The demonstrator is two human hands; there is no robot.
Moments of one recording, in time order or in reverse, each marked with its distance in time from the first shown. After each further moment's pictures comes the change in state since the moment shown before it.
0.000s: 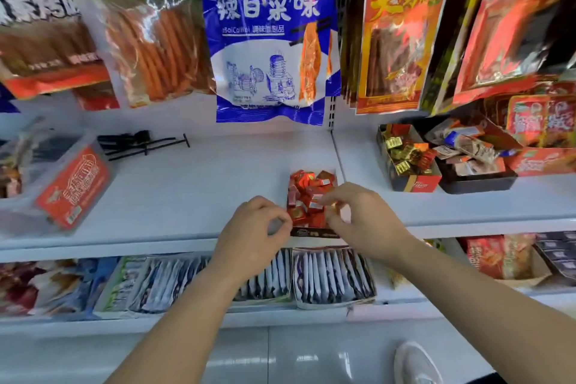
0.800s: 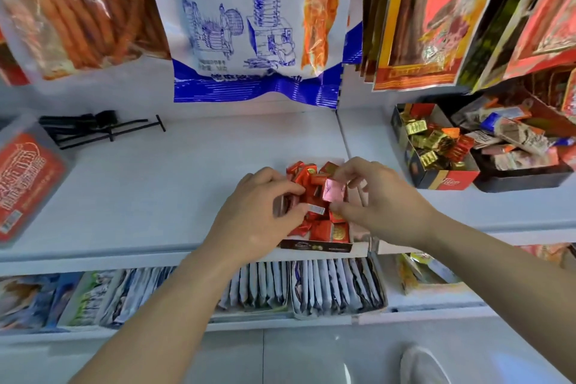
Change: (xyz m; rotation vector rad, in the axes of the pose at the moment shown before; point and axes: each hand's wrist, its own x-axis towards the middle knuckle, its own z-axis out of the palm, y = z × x) left_hand 0.059 -0.002 0.010 0.034 -0.085 0.024; right_hand 0.043 0.039 -0.001 0.076 -0.082 0.054
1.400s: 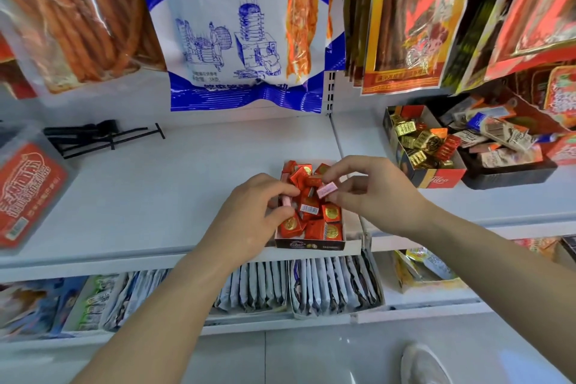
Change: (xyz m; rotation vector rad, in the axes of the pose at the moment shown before) left_hand -0.004 0.005 -0.007 -0.106 0.015 0.022; right_hand -0.005 -0.017 -0.012 0.473 -0.006 0.131
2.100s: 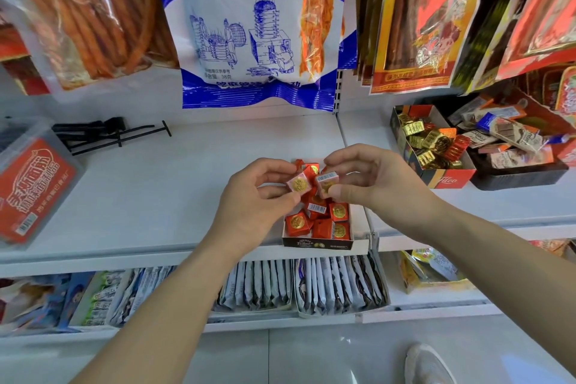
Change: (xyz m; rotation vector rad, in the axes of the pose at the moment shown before) left_hand -0.003 0.020 -0.010 -0.671 0.149 -0.220; right_hand 0.002 -0.007 0.003 0.312 -0.022 0.025
